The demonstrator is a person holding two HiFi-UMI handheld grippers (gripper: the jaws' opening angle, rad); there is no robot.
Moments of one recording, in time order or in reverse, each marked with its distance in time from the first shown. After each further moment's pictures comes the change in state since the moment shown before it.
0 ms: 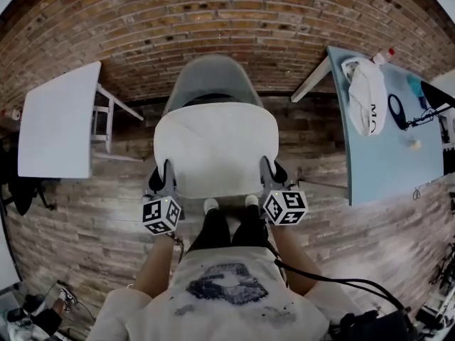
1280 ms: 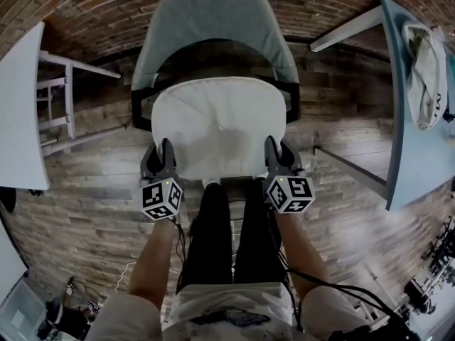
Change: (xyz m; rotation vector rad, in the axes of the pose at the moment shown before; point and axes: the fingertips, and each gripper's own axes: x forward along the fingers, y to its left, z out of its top) left arm 0.155 0.081 -0.245 0.014 0.208 0.013; right arm 0.149 -0.085 -0.221 0.018 0.170 -0.090
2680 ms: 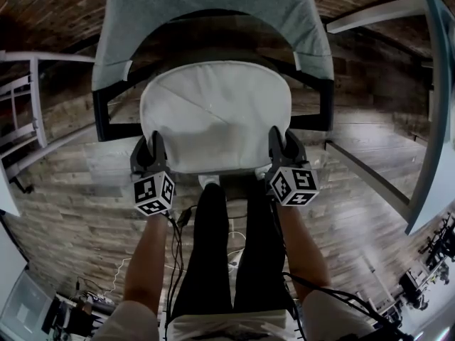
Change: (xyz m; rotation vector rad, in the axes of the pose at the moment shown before) left arm 0.102 0.048 -0.127 0.054 0.094 0.054; right arm 0.107 -0.069 -0.121 0.031 0.074 -0.036
